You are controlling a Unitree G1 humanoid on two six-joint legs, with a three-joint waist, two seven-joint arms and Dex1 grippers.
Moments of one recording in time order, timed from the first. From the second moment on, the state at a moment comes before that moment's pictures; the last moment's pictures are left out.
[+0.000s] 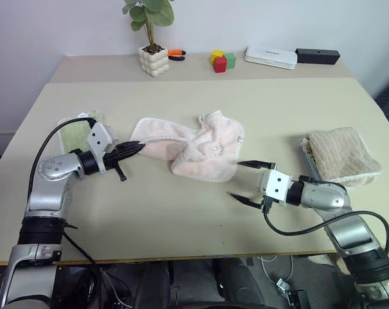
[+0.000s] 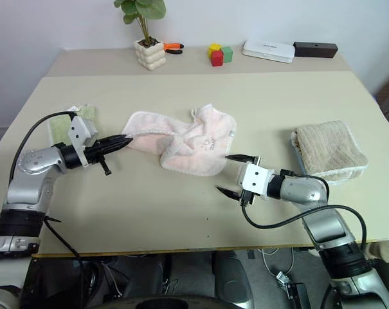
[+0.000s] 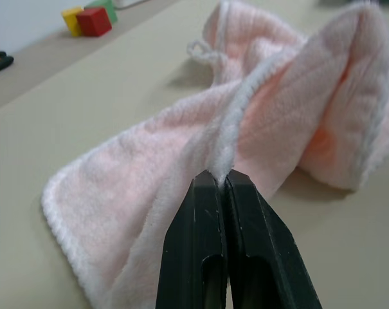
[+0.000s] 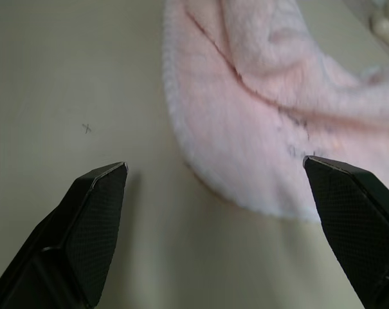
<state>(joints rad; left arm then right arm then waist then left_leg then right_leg) -0.40 0.64 0.10 0.18 -0.30 0.10 -0.99 -0.22 -0.69 0.15 -0.10 0.01 -0.12 0.89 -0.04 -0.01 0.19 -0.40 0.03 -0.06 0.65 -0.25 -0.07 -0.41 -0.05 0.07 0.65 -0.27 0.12</state>
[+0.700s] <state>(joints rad) -0.32 0.68 0.15 0.02 -0.34 0.19 -0.91 -0.51 -0.64 0.28 0.30 -0.15 -0.22 0.88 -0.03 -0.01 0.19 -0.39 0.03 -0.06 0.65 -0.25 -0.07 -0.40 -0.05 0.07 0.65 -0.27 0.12</state>
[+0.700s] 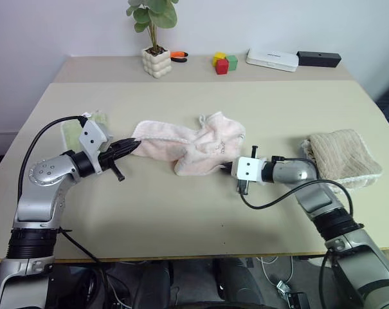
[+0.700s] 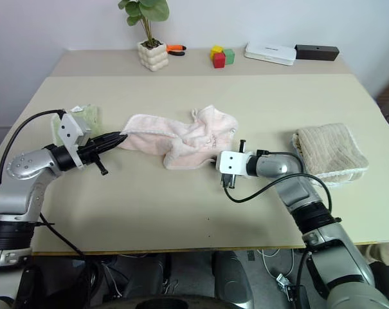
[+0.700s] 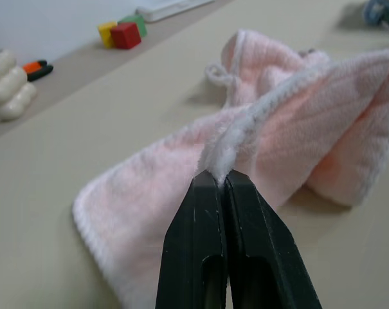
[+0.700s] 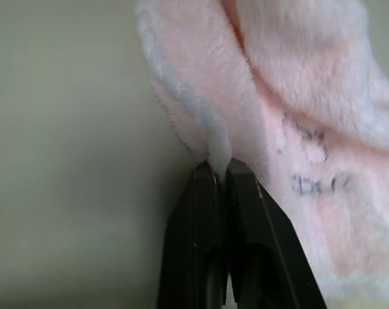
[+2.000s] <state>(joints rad) -0.62 0.90 0.10 0.70 -0.23 -0.36 -1.41 -0.38 -0.90 0.00 0.13 0.21 -0.15 1.05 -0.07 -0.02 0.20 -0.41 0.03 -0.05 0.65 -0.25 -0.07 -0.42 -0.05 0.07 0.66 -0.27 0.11</state>
